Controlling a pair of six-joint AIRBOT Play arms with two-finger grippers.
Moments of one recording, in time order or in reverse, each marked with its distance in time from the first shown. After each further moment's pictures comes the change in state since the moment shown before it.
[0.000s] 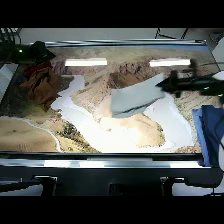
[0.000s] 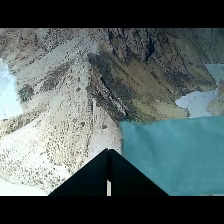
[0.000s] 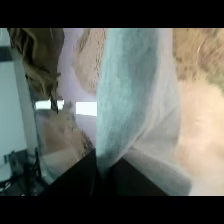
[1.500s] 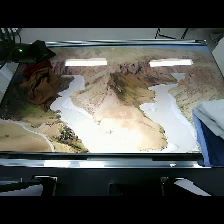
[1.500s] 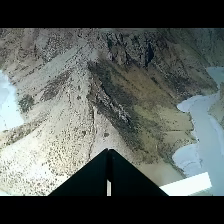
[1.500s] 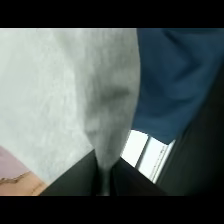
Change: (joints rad) left arm -0.002 0.000 0.000 -0.013 0.021 0.037; right arm -0.896 0.254 -0.032 -0.766 0.306 0.319
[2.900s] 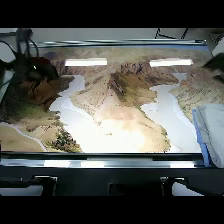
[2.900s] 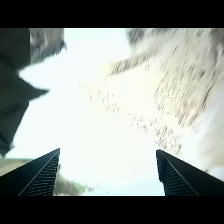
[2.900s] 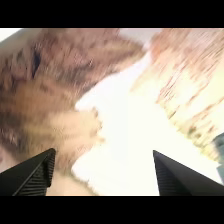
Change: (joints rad) left arm -0.087 -0.087 -0.030 0.490 -0.258 -0.131; right arm 0.858 -0.104 0.269 0.120 -0.335 -0.119
